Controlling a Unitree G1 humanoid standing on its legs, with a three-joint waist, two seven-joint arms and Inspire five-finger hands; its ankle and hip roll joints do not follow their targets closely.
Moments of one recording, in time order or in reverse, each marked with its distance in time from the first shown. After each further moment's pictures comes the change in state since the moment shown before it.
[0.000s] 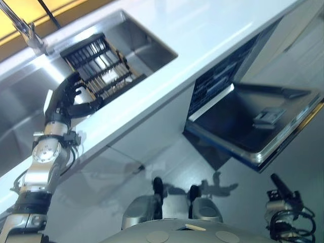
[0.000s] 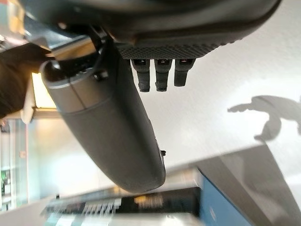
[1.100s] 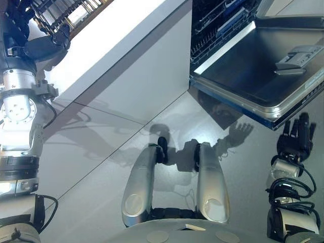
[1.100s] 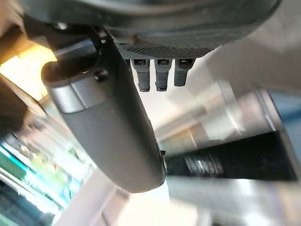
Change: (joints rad) left arm -0.266 0.092 0.089 -0.011 0.001 -0.090 0.071; right arm -0.208 -0.037 -0.007 -0.125 0.507 -0.059 0.689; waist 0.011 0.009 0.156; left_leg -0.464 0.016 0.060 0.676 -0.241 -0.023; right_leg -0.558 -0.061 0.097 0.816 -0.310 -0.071
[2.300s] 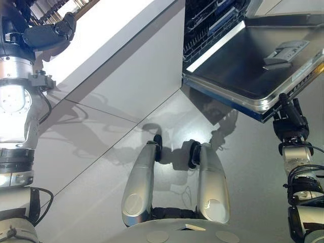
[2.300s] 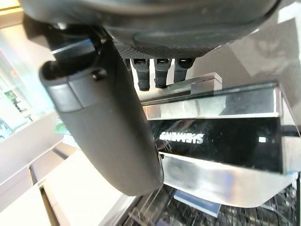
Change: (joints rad) left arm -0.046 0.055 -0.033 0.053 -0.014 -0.015 -0.054; right arm 0.001 -0.181 0.183 -0.120 -0.152 0.218 -0.140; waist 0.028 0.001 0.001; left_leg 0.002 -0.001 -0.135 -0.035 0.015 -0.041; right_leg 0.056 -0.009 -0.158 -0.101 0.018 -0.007
